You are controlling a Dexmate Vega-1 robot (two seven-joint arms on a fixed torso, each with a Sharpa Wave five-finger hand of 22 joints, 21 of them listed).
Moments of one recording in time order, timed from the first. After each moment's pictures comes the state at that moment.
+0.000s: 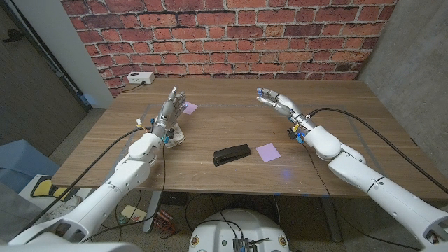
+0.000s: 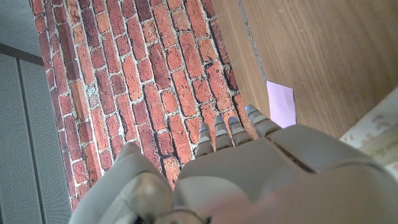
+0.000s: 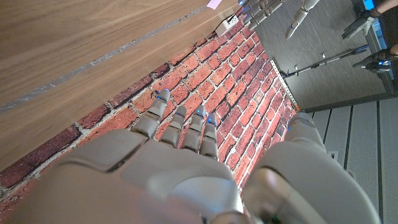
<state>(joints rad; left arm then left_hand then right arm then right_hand) 0.90 0.55 0.35 -1.33 -0.64 -0.33 -0.03 0.13 0.04 0.17 0.02 0.20 0.05 -0.05 0.20 0.17 0.07 0.01 0.23 0.19 0.01 -0.02 0.19 0.17 0.06 0.03 0.19 0.17 -0.92 -0.70 -0.49 -1.62 0.08 0.36 -0.08 0.36 -0.08 0.20 -0.10 0.22 0.22 -0.08 0.22 0.19 0.29 -0.09 0.24 0.20 0.16 -0.04 0.22 0.19 0.27 0.07 0.22 0.17</state>
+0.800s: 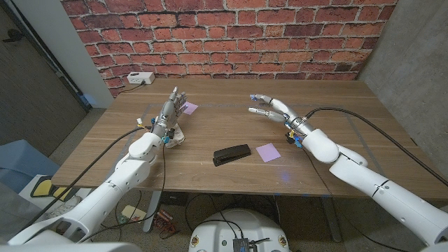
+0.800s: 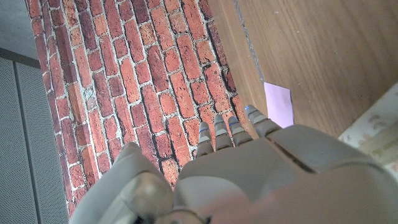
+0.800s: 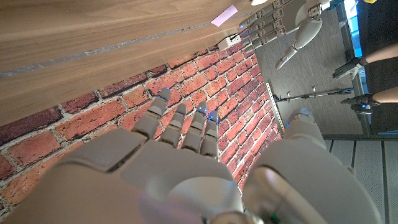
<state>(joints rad) 0.90 0.56 0.35 -1.34 -0.64 -0.31 -0.03 0.13 0.04 0.17 0.02 0.20 0.06 -0.06 0.20 0.17 0.08 0.01 0.23 0.19 0.01 -0.02 0.19 0.17 0.06 0.03 0.19 0.17 -0.95 -0.74 -0.50 -1.72 -0.12 0.31 -0.15 0.41 -0.09 0.20 -0.13 0.22 0.26 -0.09 0.23 0.19 0.34 -0.10 0.25 0.20 0.20 -0.04 0.23 0.19 0.29 0.07 0.21 0.17</state>
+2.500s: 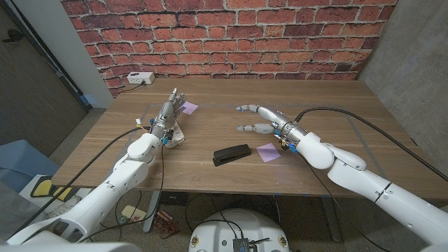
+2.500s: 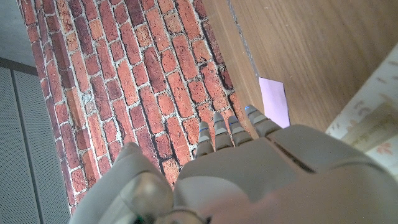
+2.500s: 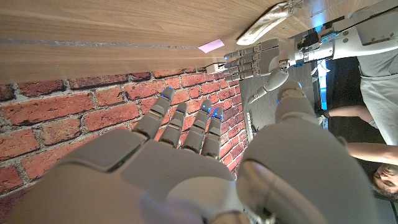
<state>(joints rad) 0.90 0.57 0.35 -1.32 -0.61 -0.33 -0.02 0.13 0.04 0.17 0.02 0.20 0.07 -0.05 0.19 0.17 0.10 0.02 0.23 0.19 0.02 -0.02 0.19 0.17 0.06 0.03 0.19 0.17 -0.98 -0.79 -0.55 -1.87 -0.34 0.21 -0.13 0.63 -0.07 0.22 -0.16 0.25 0.31 -0.12 0.22 0.19 0.39 -0.13 0.23 0.21 0.22 -0.04 0.22 0.19 0.34 0.03 0.20 0.17</state>
